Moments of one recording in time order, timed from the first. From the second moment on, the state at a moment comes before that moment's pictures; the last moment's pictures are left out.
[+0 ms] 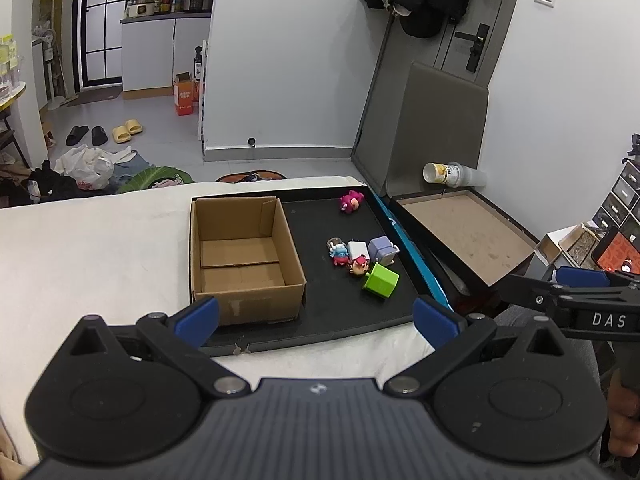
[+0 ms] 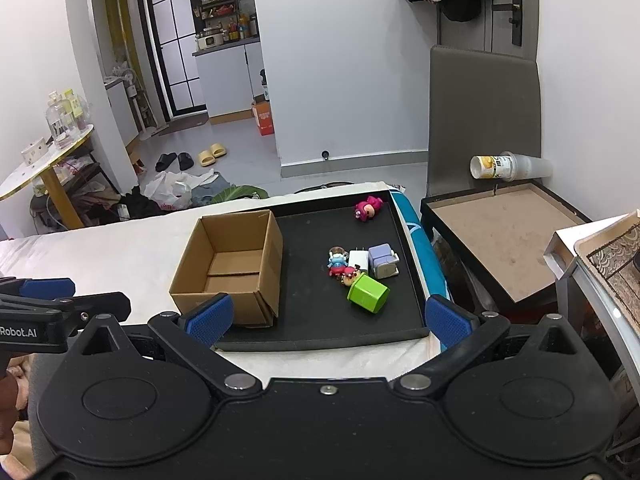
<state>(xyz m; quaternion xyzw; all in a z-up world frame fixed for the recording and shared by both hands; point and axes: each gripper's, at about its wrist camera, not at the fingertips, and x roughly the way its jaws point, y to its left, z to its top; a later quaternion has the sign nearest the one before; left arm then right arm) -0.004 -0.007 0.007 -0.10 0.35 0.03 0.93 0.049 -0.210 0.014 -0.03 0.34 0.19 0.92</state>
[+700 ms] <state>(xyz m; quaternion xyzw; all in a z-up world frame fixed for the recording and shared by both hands) -0.009 -0.010 0.011 -0.10 0.35 0.03 0.93 0.047 -0.212 0.014 -0.03 0.35 0.17 0.92</state>
